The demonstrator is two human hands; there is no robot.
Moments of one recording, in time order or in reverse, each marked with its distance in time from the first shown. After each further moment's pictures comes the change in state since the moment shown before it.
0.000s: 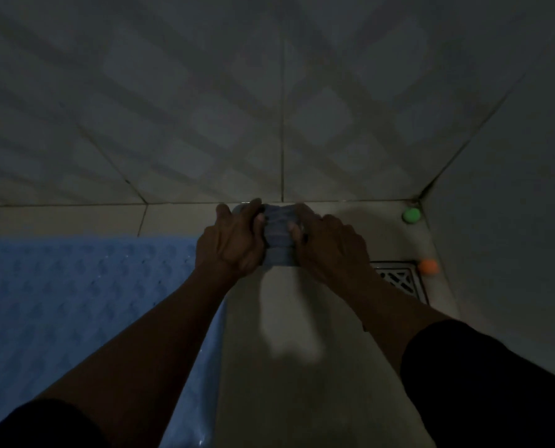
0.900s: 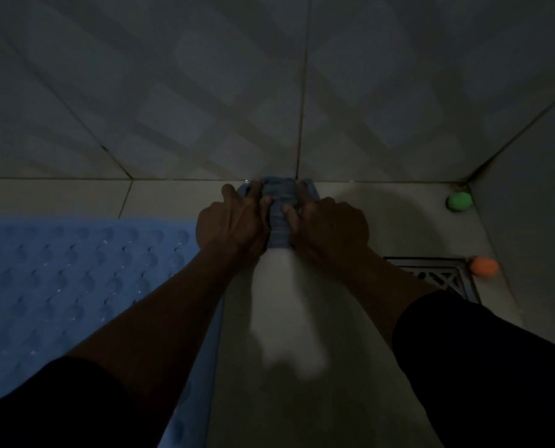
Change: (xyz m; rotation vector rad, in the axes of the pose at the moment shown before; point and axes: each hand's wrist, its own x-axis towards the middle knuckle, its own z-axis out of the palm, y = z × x) left_hand 0.063 -0.038 0.073 0.271 0.066 0.014; right_hand 0.066 0.007 0.075 -0.206 0.049 -0.039
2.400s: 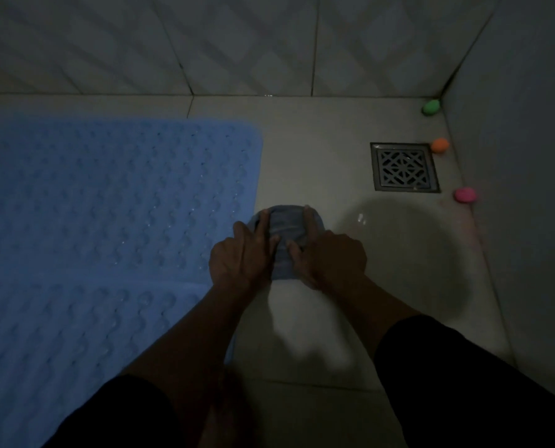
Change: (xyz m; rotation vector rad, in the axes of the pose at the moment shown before) left_hand -0.311 -0.018 0.008 0.177 -0.122 -0.053; right_hand -0.298 -0.035 0.001 0.038 -0.251 0.019
